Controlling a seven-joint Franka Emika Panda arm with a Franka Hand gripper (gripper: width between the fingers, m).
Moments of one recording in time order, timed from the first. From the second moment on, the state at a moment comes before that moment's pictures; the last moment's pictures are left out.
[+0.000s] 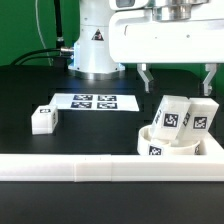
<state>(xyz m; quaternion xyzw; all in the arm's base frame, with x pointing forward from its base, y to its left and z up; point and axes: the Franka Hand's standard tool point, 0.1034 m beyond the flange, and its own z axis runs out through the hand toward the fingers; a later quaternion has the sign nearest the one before) 0.617 0.086 0.107 -0.96 0.28 -0.02 0.06</state>
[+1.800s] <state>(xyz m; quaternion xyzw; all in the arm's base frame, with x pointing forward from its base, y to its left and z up) 0.611 0.078 0.089 -0.83 -0.56 -0.01 -0.02</state>
